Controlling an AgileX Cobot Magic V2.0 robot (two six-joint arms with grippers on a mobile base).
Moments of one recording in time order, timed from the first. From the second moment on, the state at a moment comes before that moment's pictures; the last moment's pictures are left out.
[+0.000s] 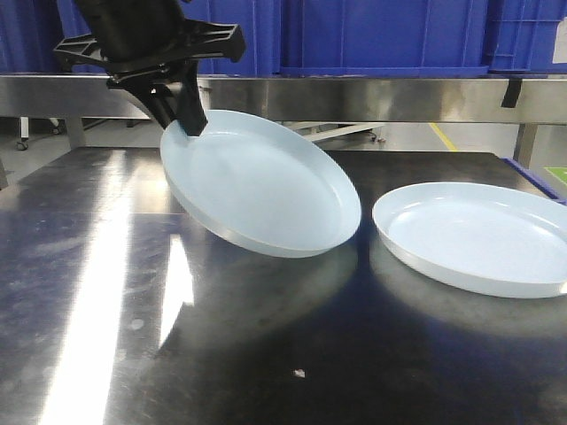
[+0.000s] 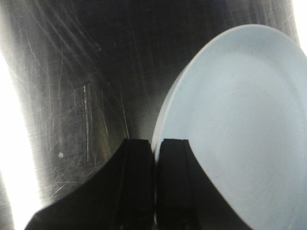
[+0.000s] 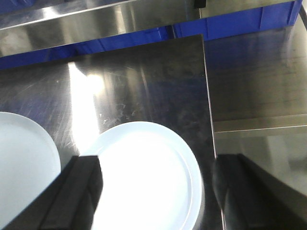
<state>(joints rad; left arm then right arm) -0.52 1.77 -1.46 -0.04 0.79 -0.15 0.00 0.93 -0.80 0.21 0.50 0.12</state>
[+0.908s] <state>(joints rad) -0.47 1.67 -1.55 0.14 0.87 -0.20 0.00 0.93 -0.80 0.21 0.51 0.12</state>
